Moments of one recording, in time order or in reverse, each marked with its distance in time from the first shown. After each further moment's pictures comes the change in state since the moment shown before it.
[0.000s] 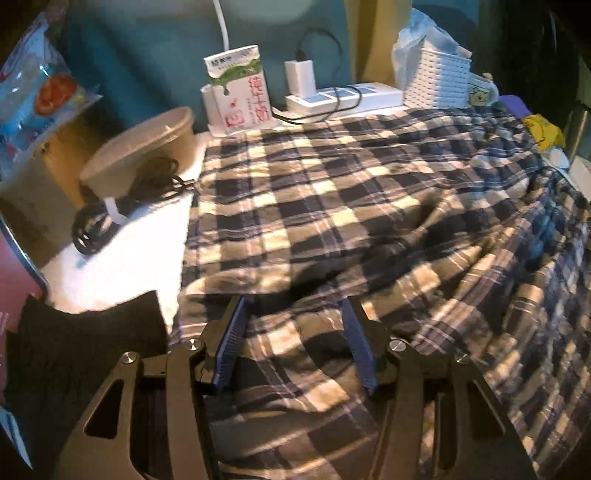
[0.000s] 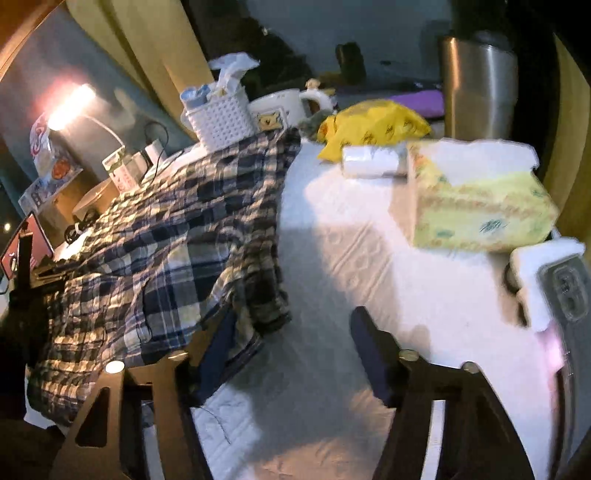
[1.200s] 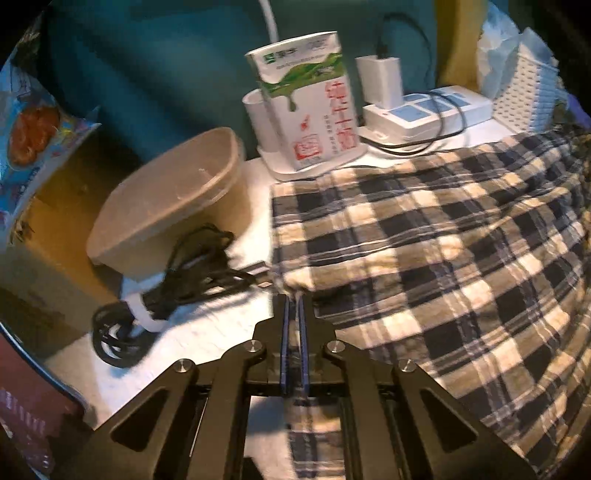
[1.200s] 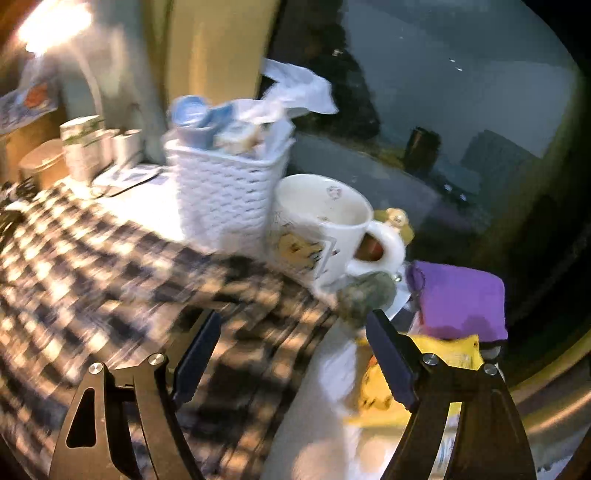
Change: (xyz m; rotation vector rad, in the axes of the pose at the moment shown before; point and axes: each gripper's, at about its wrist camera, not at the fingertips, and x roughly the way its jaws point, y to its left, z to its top) left arm 0.066 0.068 0.078 0.050 0.036 0.184; right arm 0.127 0.075 0.192 -0.495 -0.077 -0.207
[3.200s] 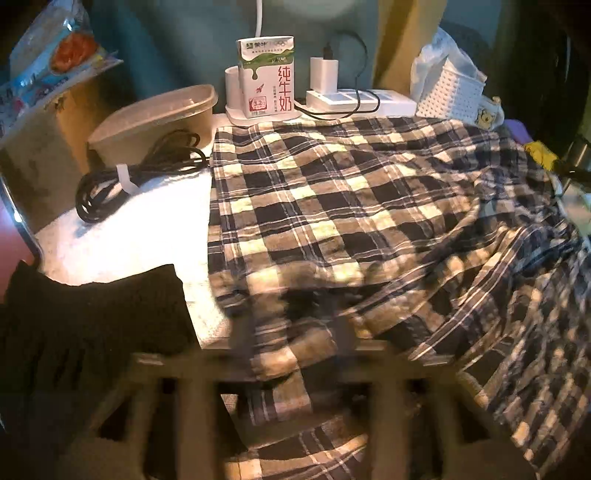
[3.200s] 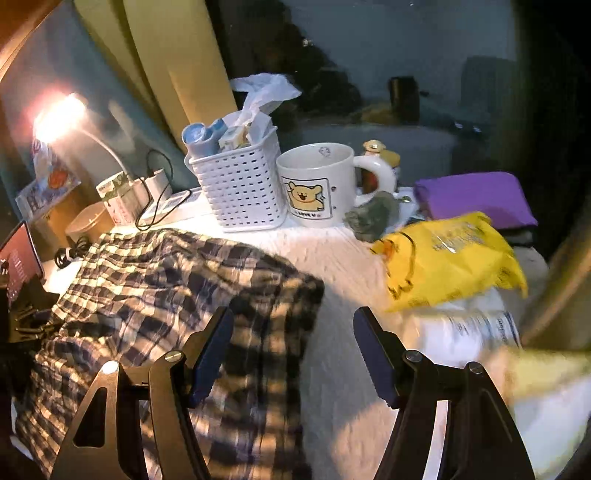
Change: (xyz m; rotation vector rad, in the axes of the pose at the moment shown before) left arm -0.071 -0.005 -0.091 -0.159 0.004 -0.268; right arm -0.044 -0.033 -0.059 0.336 -0.014 0.235
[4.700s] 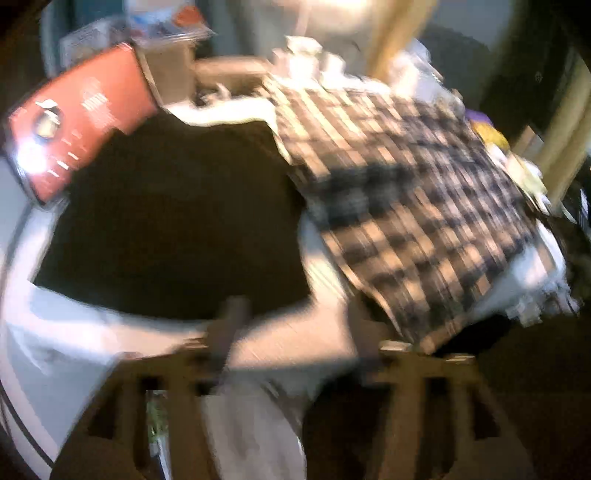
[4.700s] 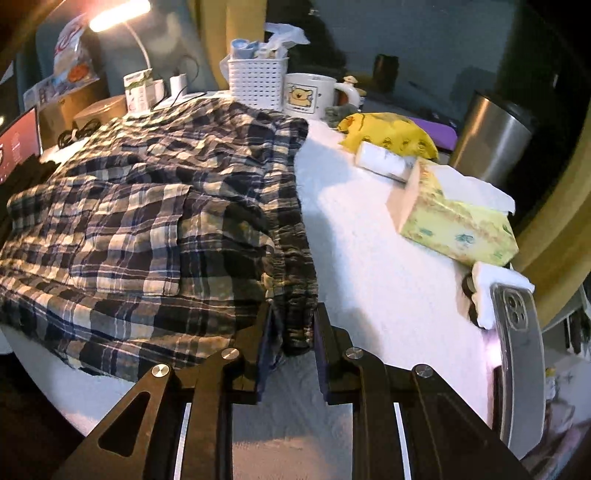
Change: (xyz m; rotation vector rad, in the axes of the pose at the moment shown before) left arm -0.184 0.012 -0.159 -0.120 0.027 -0.008; right arm -0.119 0.036 -0.165 -0.135 0.155 -0.219
